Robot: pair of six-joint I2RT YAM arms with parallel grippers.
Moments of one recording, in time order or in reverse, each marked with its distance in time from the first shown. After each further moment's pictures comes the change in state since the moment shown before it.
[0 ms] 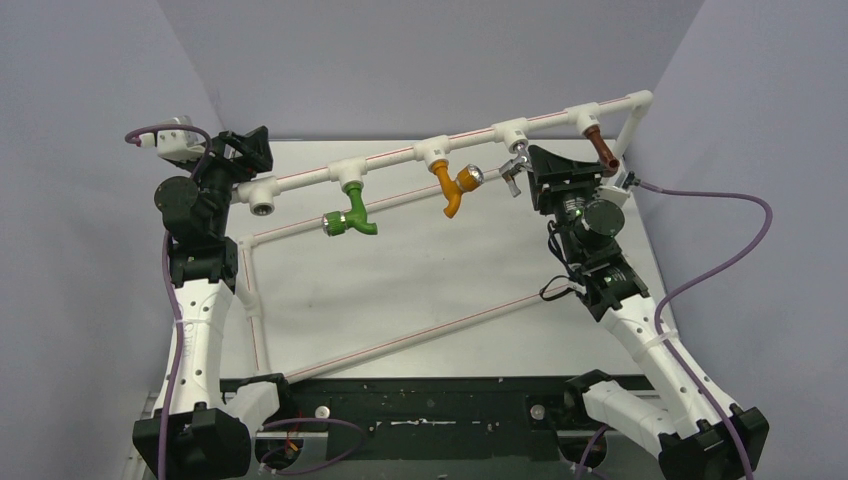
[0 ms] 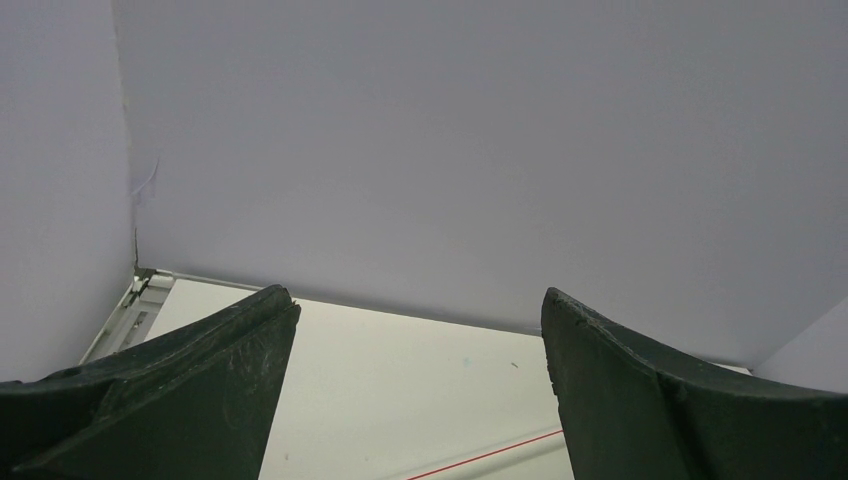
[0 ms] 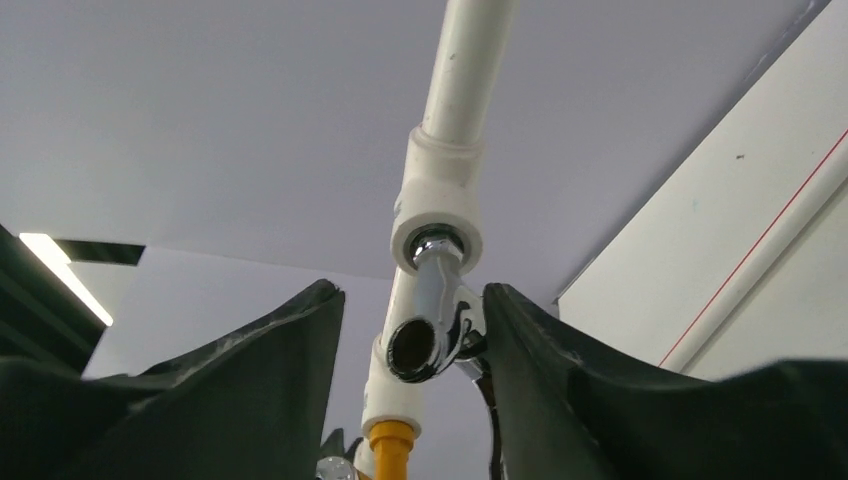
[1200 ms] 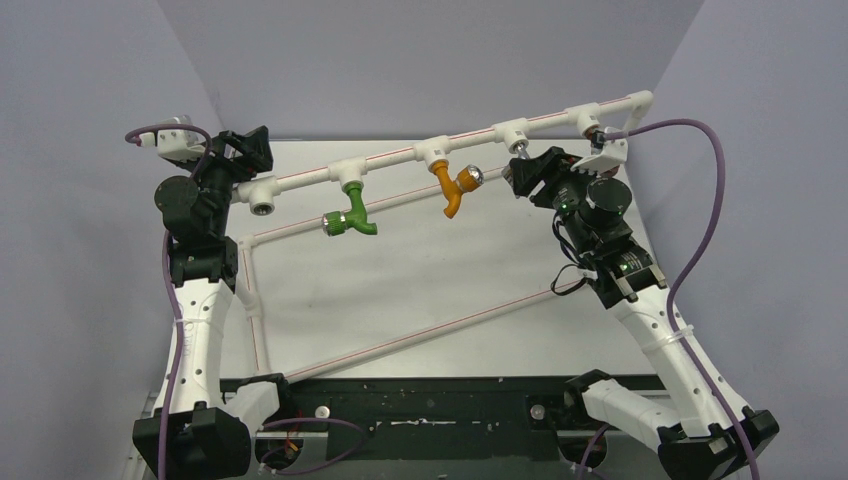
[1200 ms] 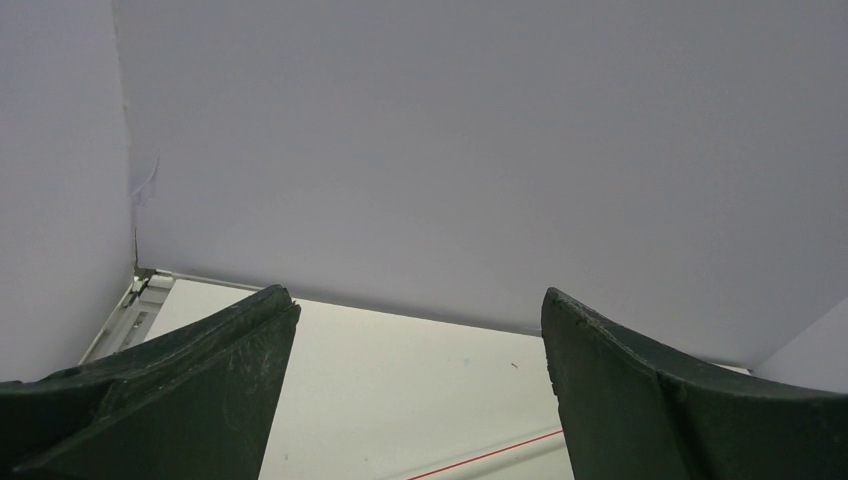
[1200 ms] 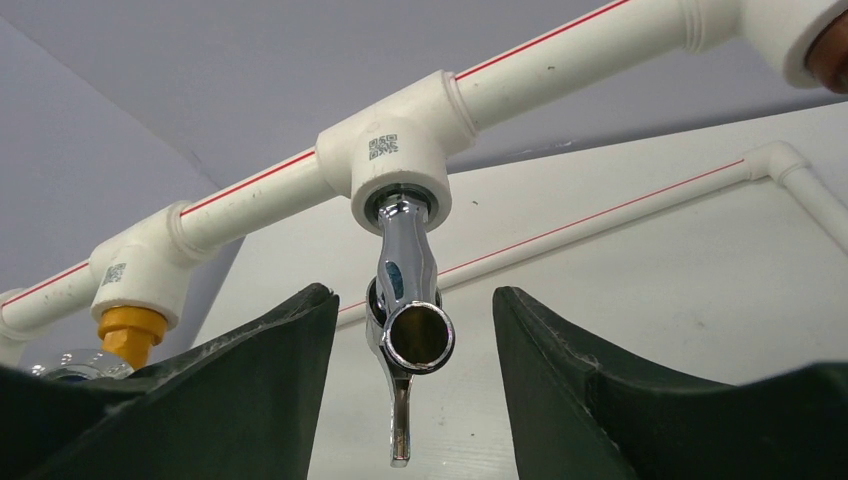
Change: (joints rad) left arm 0.001 0.003 0.000 0.003 -0.001 0.000; right arm 0.014 0.044 0.229 -0.307 -0.132 -0.924
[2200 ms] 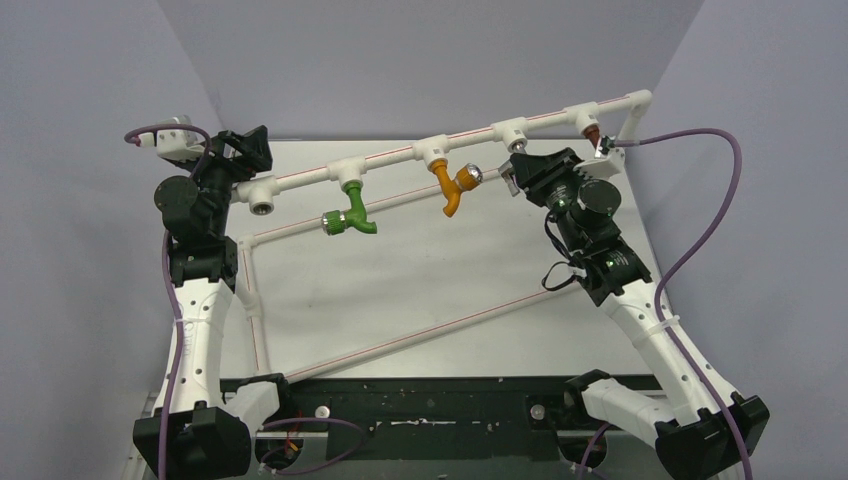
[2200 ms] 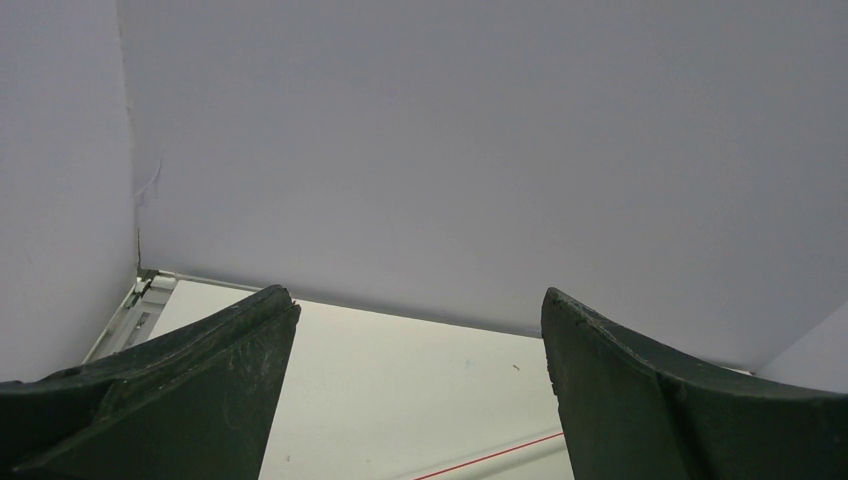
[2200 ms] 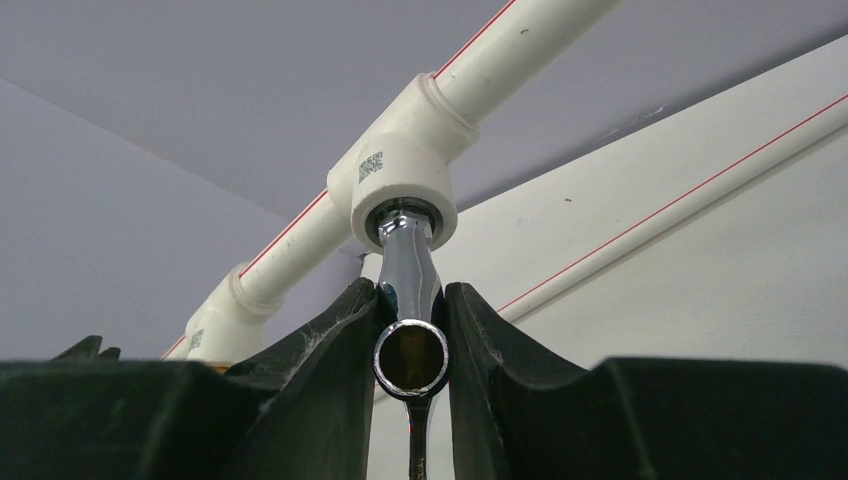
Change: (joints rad) left arm 0.003 0.001 0.000 0.002 -0.002 0.000; right arm -0.003 0.032 -0.085 0.156 0.010 0.328
